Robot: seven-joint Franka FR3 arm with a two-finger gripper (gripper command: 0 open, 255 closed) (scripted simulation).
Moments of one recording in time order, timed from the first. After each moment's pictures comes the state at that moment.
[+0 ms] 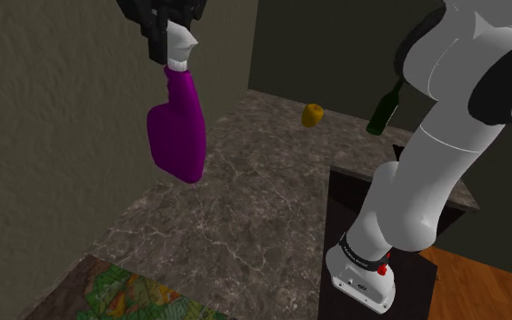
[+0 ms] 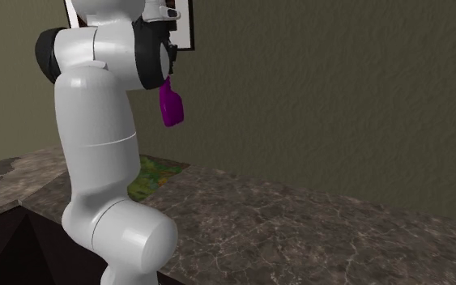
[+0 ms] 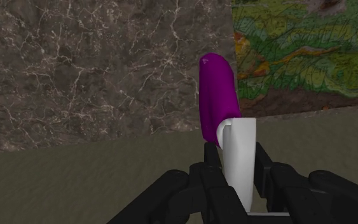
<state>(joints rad) 0.40 0.01 0.53 -1.13 -0.13 1.23 0.62</state>
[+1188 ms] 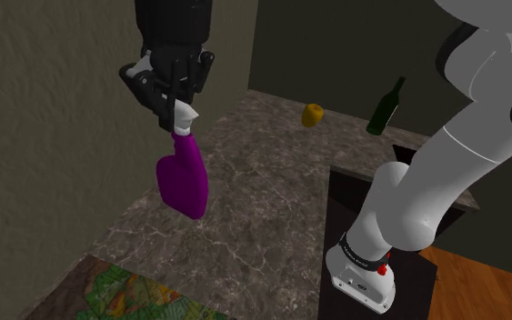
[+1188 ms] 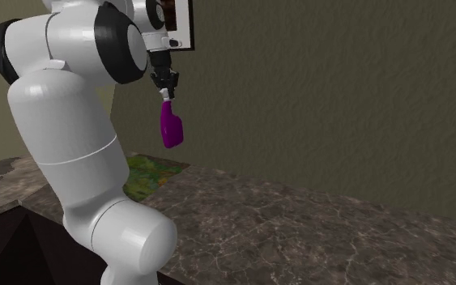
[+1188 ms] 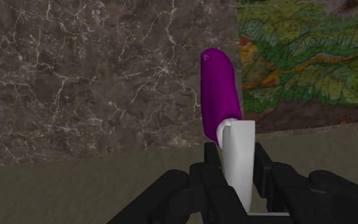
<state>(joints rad) 0.37 -0.18 0.48 -1.60 -0.02 1.53 0.58</state>
